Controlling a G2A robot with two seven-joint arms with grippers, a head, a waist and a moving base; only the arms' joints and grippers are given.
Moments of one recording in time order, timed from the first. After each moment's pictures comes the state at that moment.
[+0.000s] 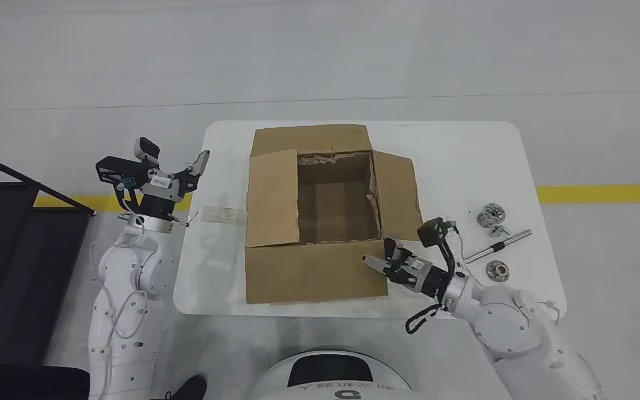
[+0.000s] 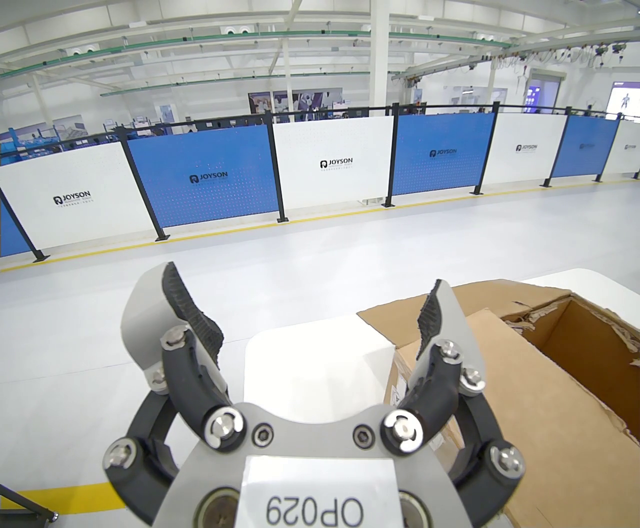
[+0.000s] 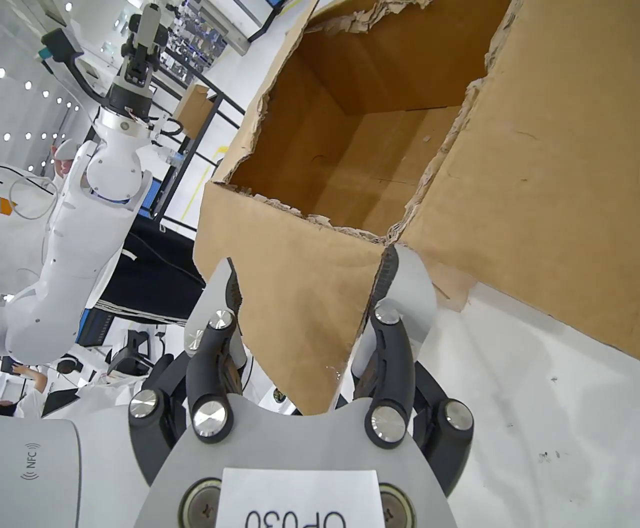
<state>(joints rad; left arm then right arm) 1.56 -1.33 -1.70 -1.69 1.34 -0.32 0.23 -1.88 -0.98 1.43 -2.01 -0.42 -0.37 0.52</state>
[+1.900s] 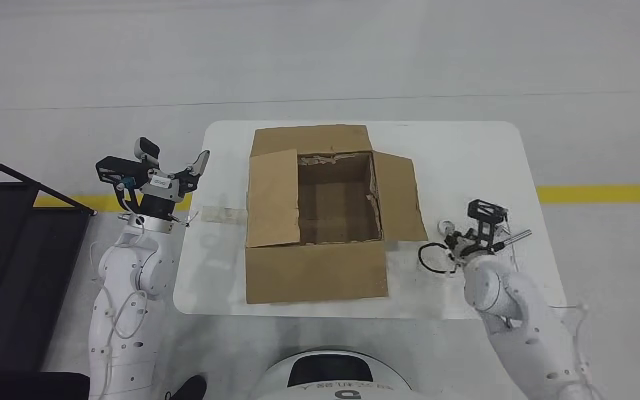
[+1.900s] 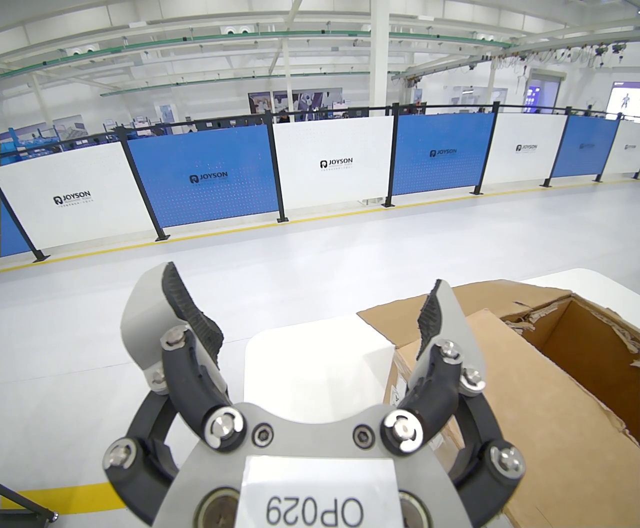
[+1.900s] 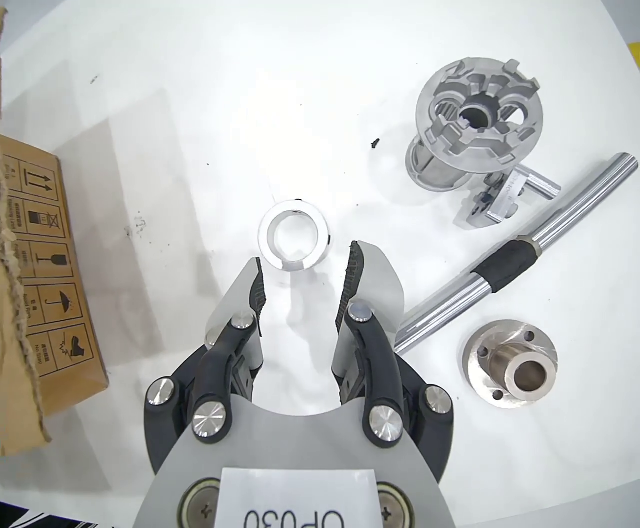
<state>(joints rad) 1.56 -1.33 -1.70 -1.69 1.34 -0.32 0.23 -1.71 -1.02 1.39 -1.82 -0.87 0.53 0.52</state>
